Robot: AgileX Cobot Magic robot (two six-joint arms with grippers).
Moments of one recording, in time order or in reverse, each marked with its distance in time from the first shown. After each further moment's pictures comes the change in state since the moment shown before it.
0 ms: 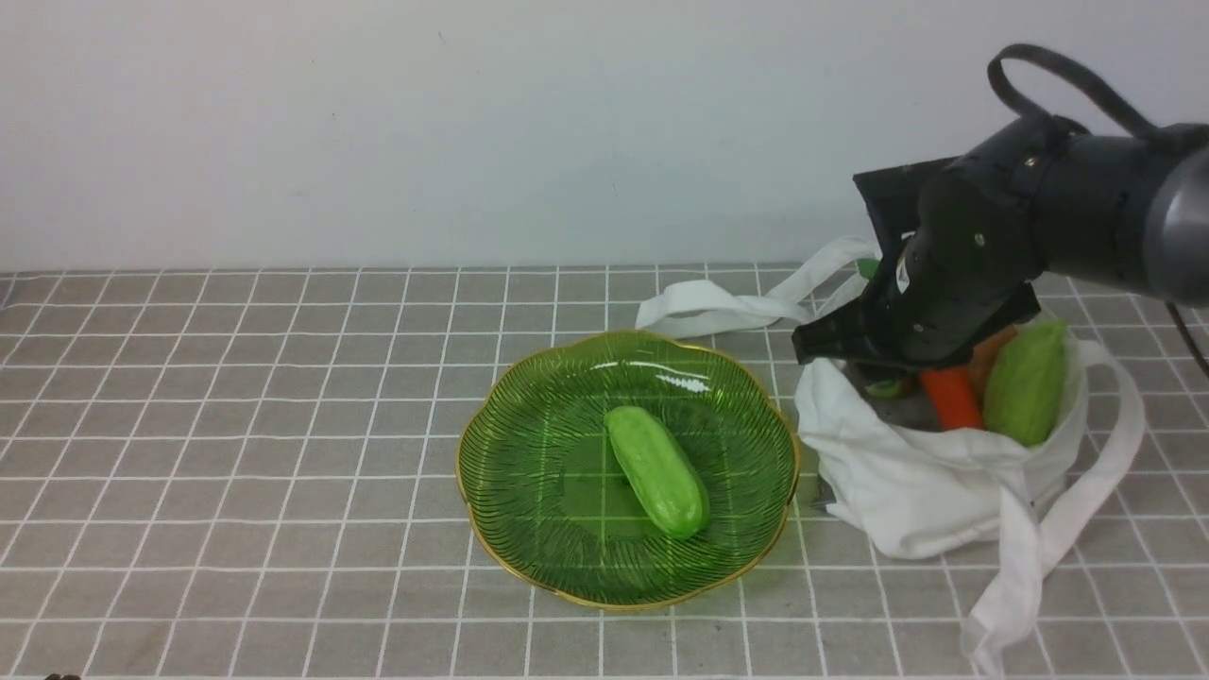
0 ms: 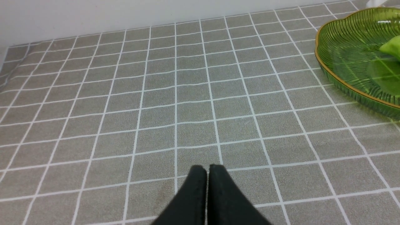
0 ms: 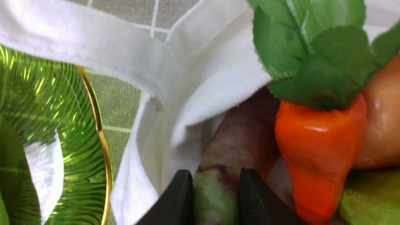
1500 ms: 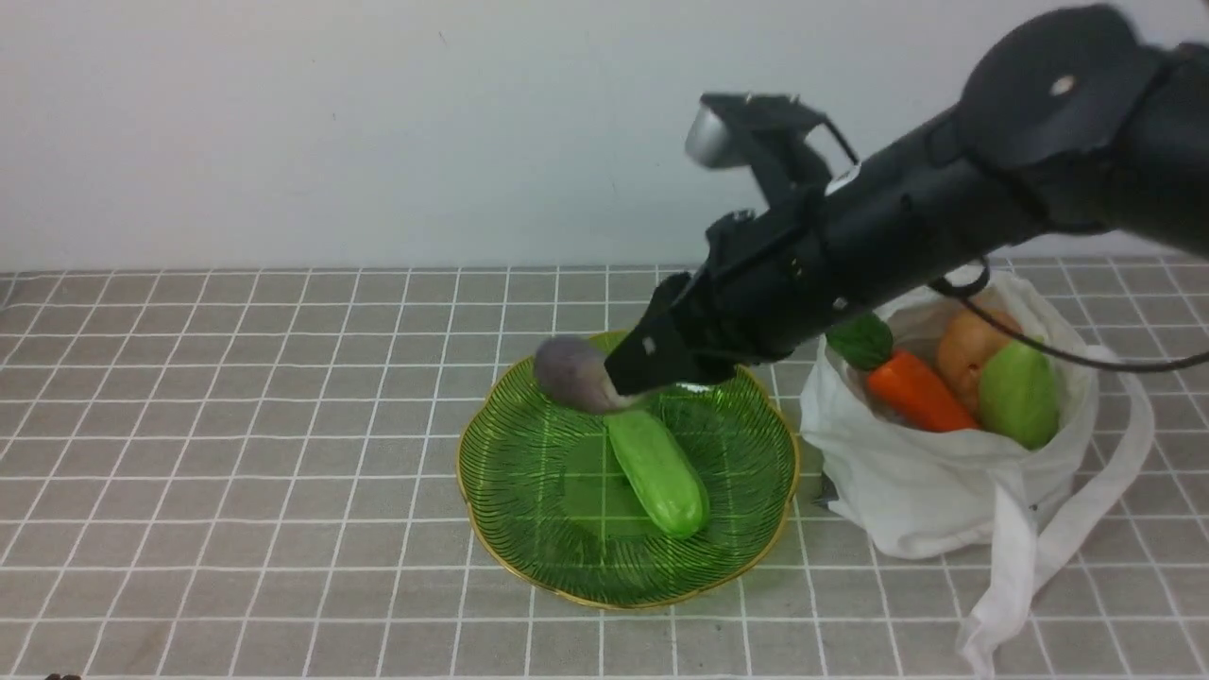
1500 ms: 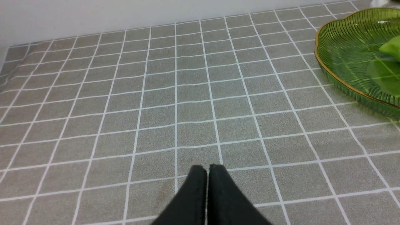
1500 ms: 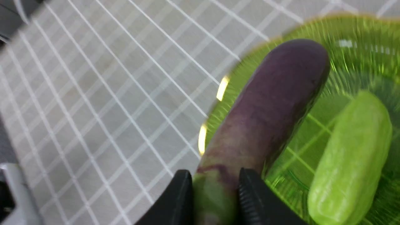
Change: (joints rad) right arm 0.089 -0.082 -0.019 1.019 0.083 -1.016; left arm 0.000 0.000 0.000 0.000 0.000 0.000
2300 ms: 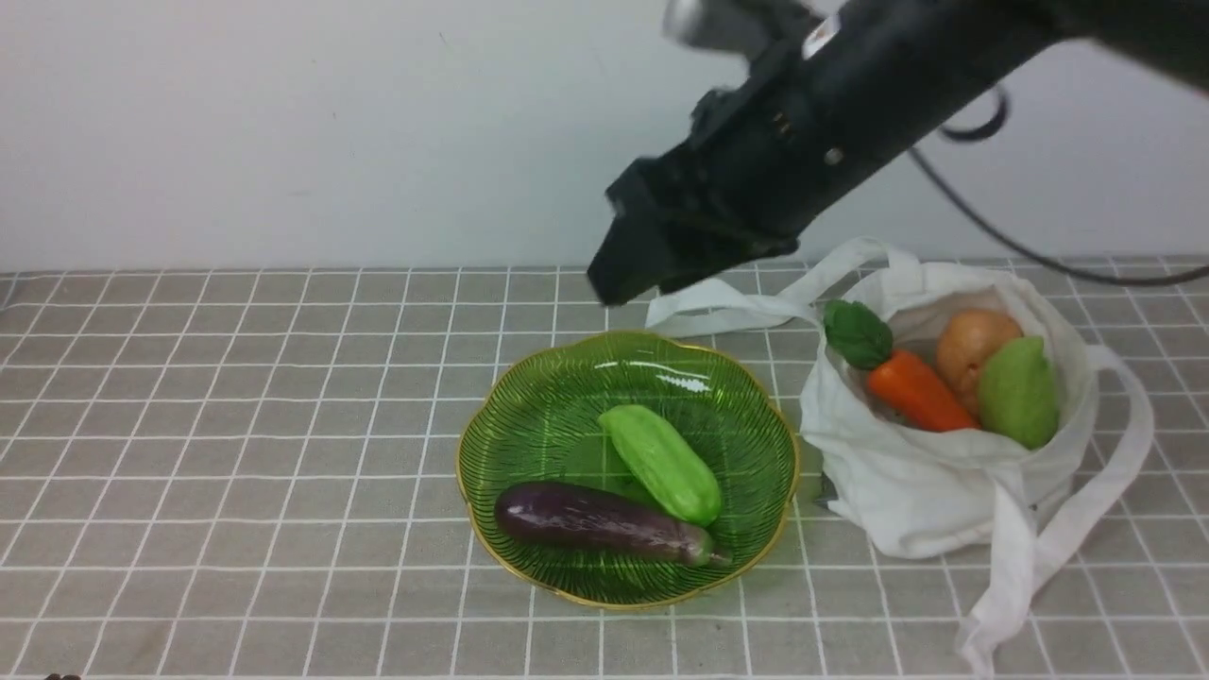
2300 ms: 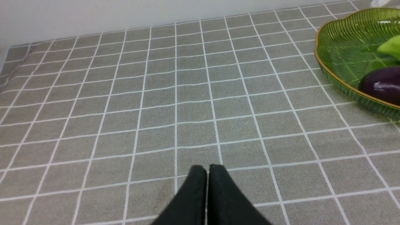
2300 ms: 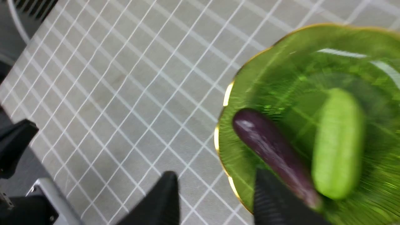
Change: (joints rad) right arm 0.029 -0.101 -0.354 -0.286 0.304 0.466; left arm 0.000 0.000 0.000 0.000 0.000 0.000
